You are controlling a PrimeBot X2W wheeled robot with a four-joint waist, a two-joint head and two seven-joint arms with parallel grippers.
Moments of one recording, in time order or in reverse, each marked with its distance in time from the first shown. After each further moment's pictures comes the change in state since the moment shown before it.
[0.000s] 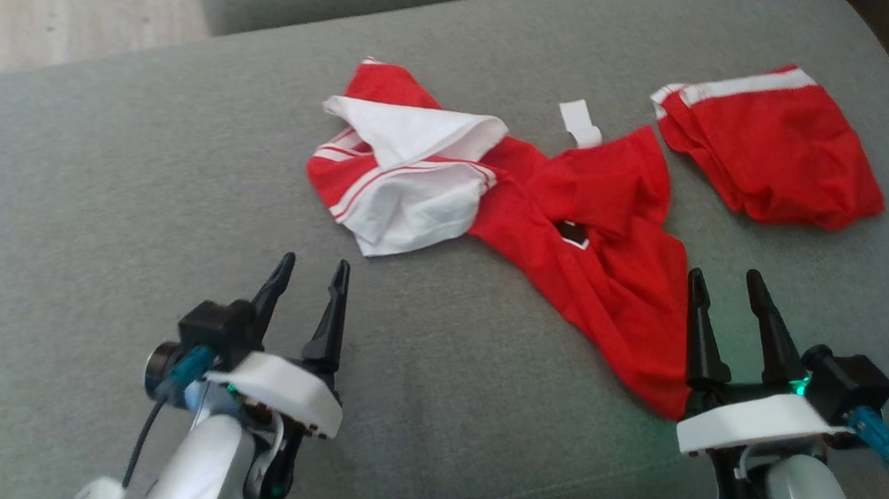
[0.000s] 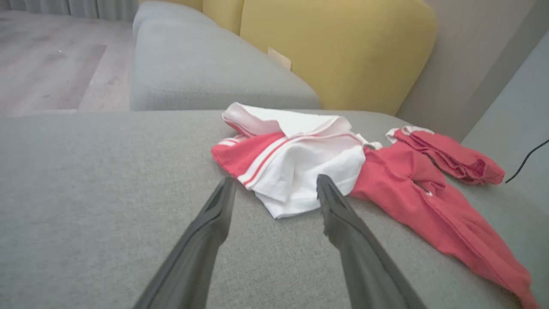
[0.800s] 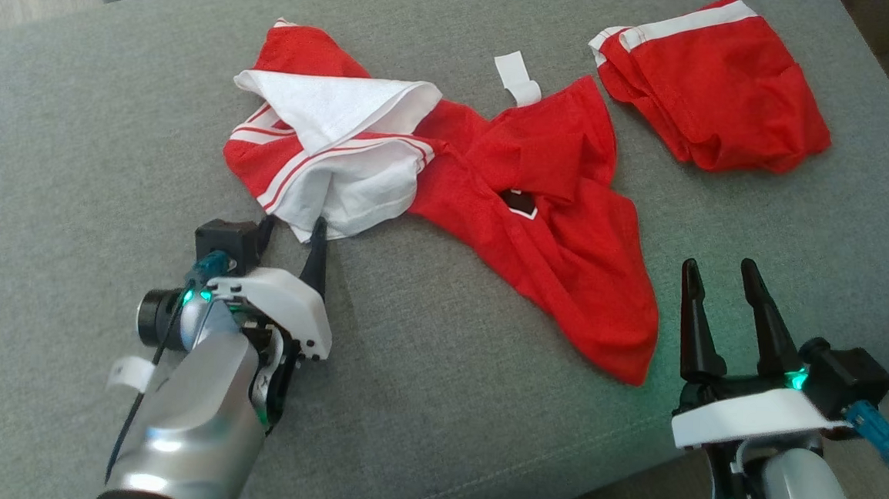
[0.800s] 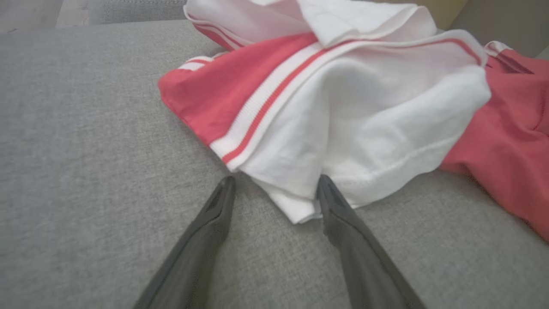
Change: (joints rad) left arm -0.354 -0.007 -0.110 0.518 -0.123 0.107 0.006; right arm -0.003 0.002 0.017 -0.036 0.007 0.000 0.007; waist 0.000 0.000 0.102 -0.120
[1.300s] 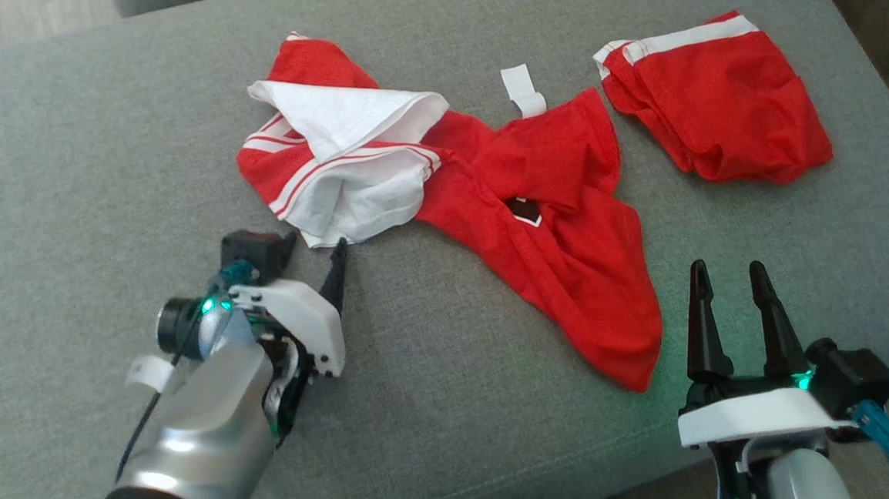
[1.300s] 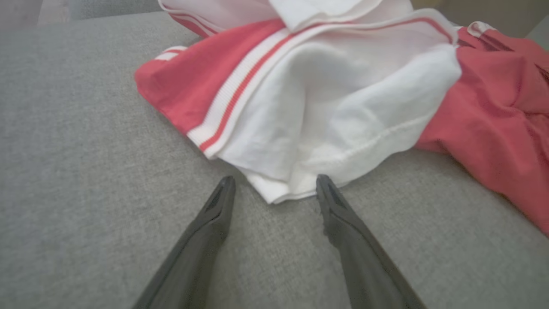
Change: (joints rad) left arm -0.040 0.000 -0.129 0.086 -0.078 -0.027 -0.006; right arm -0.005 0.000 -0.020 0.016 0.000 0.000 0.000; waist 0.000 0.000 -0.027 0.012
